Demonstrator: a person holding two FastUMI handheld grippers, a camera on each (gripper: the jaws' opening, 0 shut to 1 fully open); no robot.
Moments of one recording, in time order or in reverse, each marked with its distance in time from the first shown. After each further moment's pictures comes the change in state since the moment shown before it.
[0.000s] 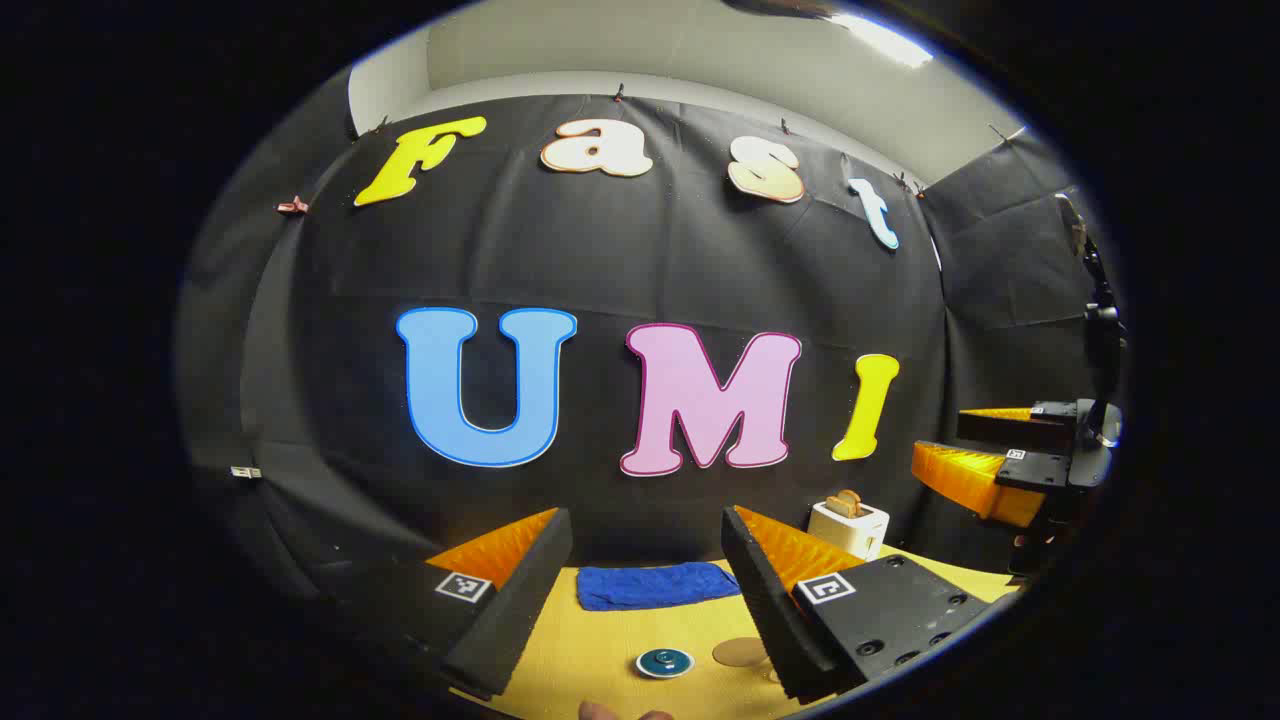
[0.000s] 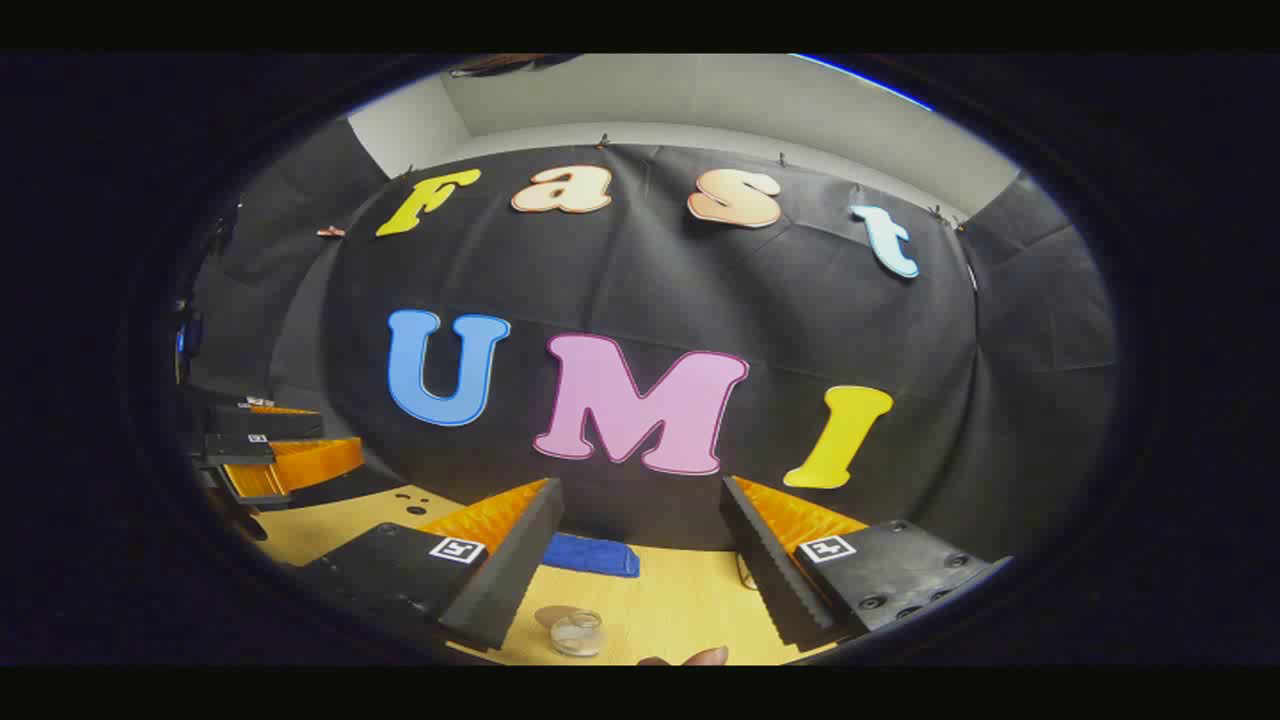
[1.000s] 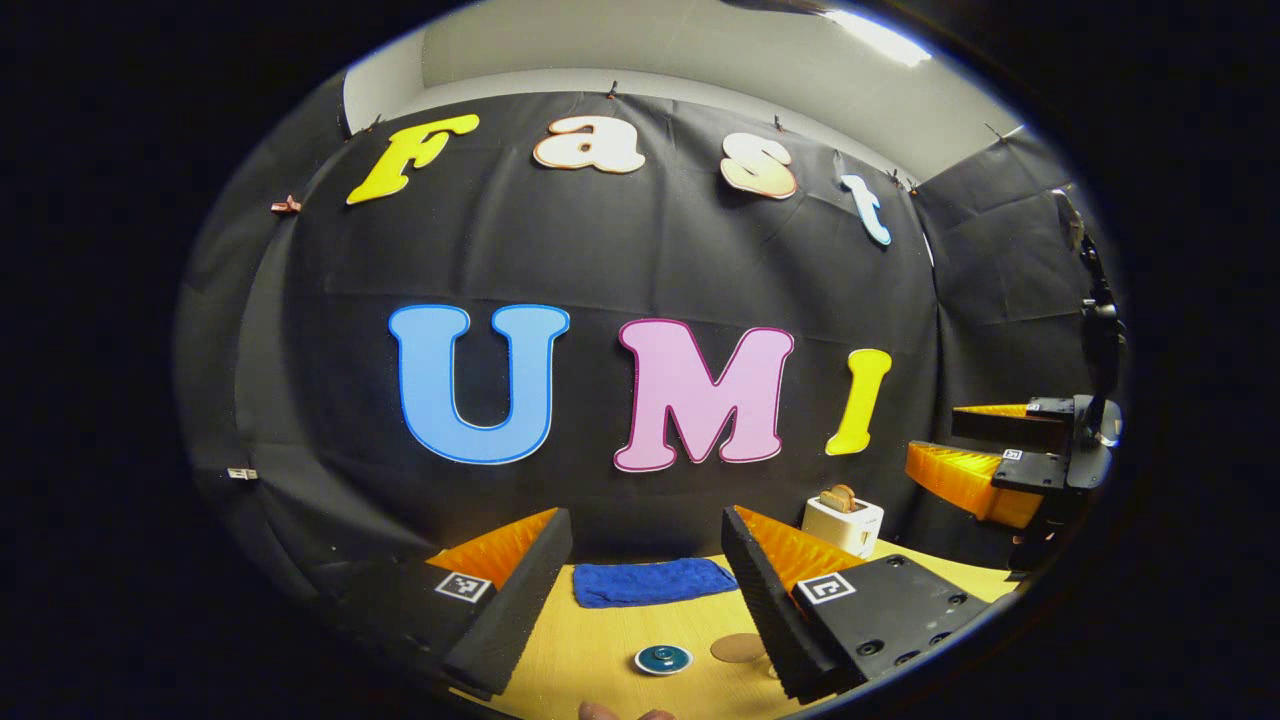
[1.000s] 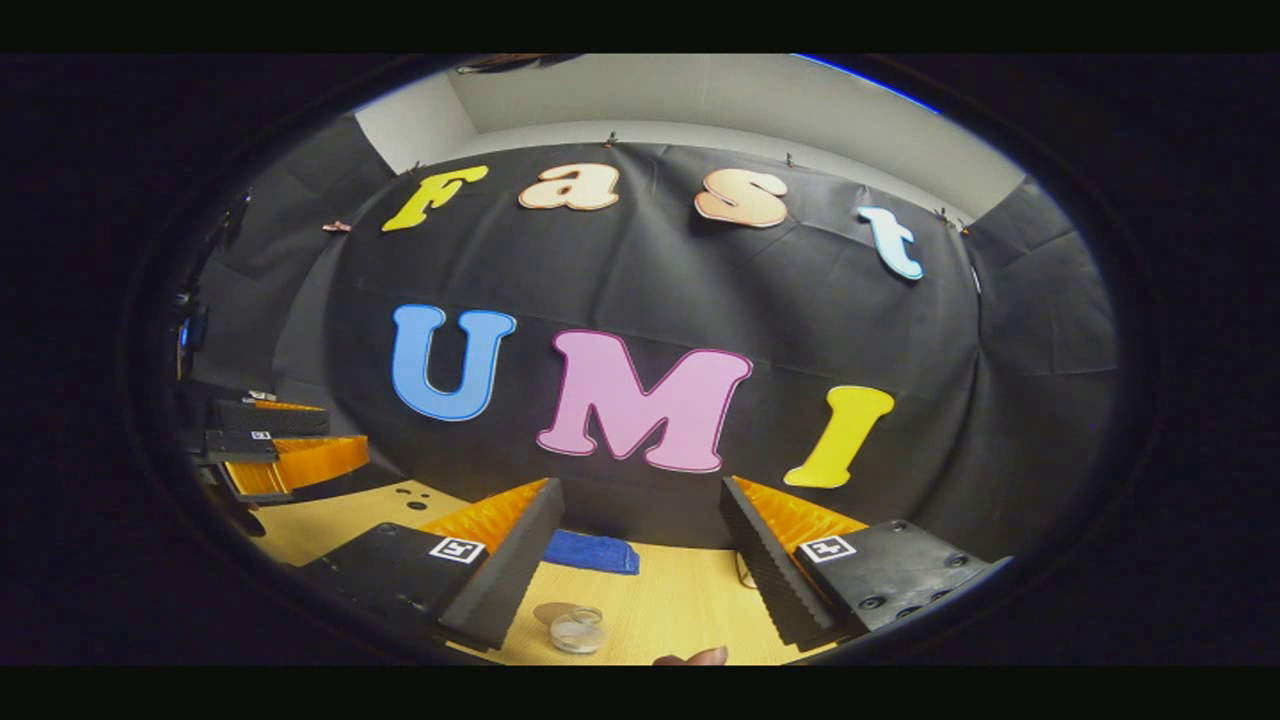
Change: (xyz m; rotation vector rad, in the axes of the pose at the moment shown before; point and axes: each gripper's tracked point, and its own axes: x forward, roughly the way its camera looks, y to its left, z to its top) left arm -0.001 -0.003 -0.003 0.002 0.011 -0.025; right arm -0.005 0.000 0.001 -0.019 0.012 0.009
